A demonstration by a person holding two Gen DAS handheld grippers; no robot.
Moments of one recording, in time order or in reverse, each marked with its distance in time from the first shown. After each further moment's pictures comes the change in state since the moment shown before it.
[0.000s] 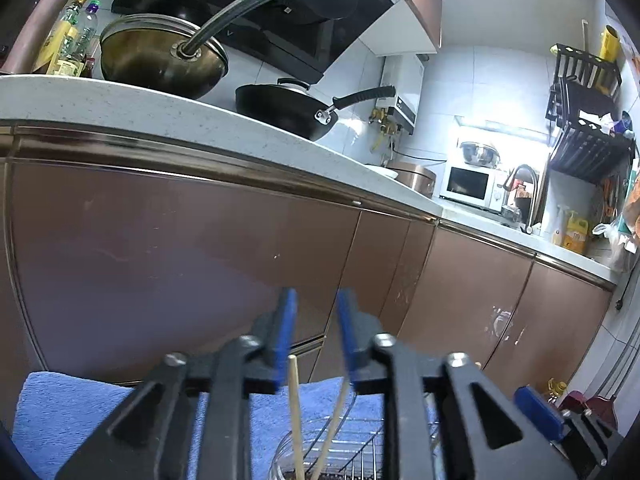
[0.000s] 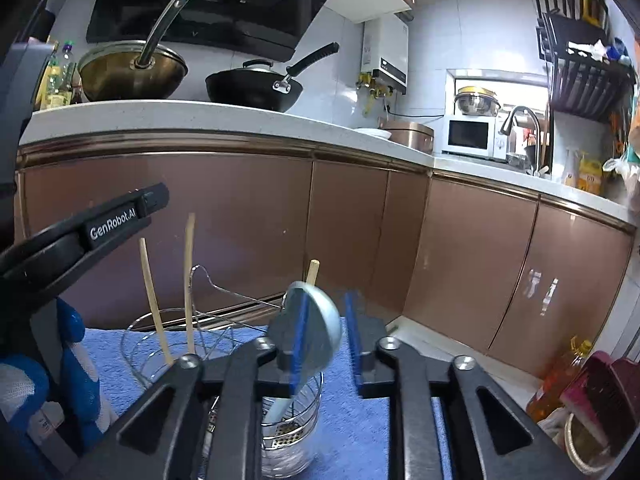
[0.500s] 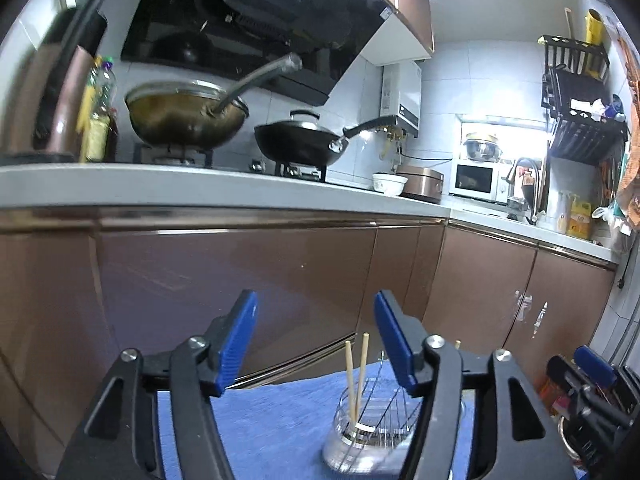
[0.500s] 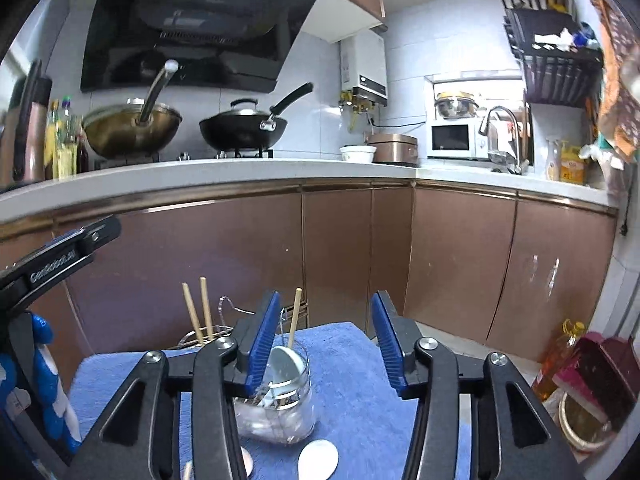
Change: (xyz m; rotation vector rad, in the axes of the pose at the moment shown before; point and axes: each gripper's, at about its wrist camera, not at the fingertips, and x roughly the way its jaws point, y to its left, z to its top) left arm -0.130 0.016 0.045 0.106 -0.012 0.075; right arm -0.099 -0.028 0.026 0.113 -0.035 0.015
